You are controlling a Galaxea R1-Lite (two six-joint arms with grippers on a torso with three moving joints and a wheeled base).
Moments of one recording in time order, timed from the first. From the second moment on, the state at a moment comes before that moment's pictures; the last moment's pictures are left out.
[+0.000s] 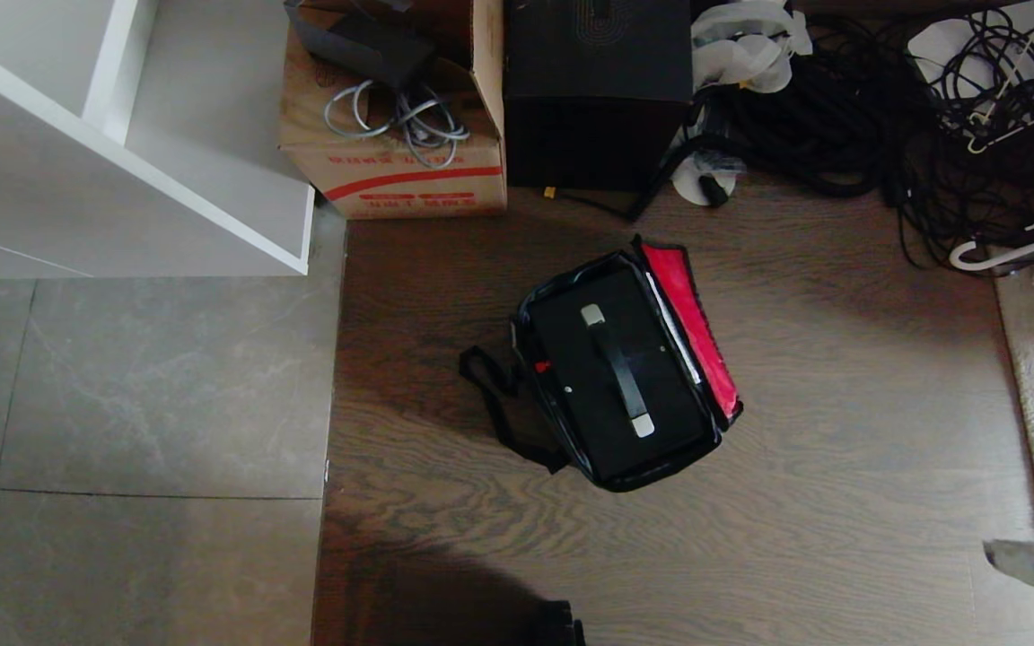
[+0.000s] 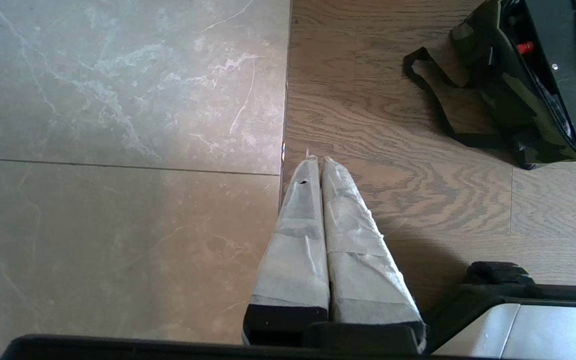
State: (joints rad) left arm 0.00 0.00 0.00 0.00 0.00 0.00; right arm 0.30 0.97 -0.54 0.31 -0.19 0.02
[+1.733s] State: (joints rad) left arm 0.00 0.00 0.00 0.00 0.00 0.00; right arm 0.09 0.28 -0.02 0.02 0.02 -0.10
